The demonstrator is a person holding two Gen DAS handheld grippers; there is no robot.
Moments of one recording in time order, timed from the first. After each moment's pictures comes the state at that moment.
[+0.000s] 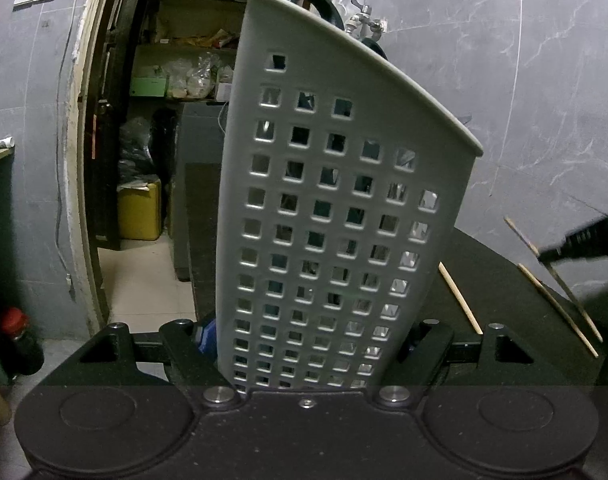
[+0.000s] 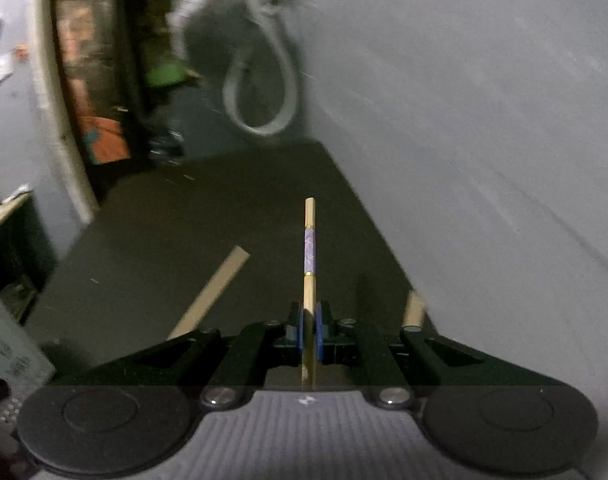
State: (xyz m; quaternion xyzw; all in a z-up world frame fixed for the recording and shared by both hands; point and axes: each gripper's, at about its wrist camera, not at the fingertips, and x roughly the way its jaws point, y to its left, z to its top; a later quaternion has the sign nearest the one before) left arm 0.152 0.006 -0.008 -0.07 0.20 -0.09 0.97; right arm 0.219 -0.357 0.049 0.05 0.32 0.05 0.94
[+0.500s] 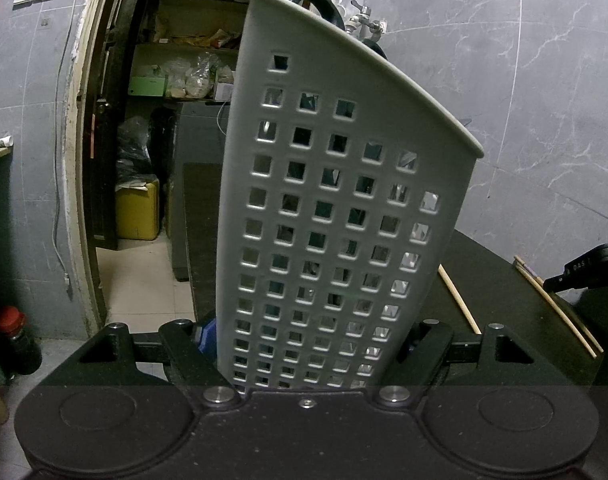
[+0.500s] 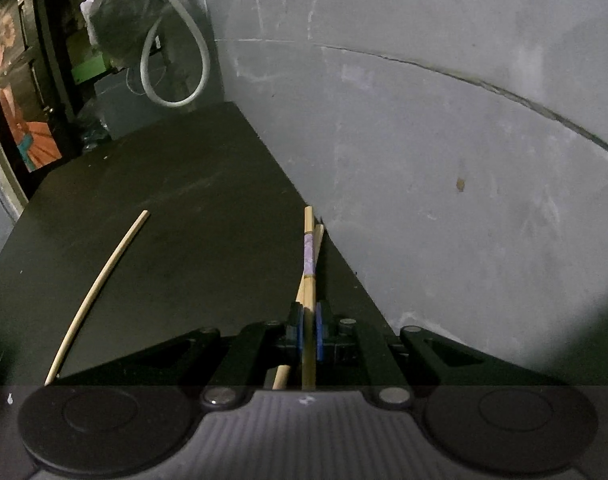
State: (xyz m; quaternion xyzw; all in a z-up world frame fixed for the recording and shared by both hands) left arm 0.153 0.009 -0.010 -0.07 0.20 -0.09 0.97; right arm 0.215 -0.395 0.005 0.09 0.36 -0.04 0.93
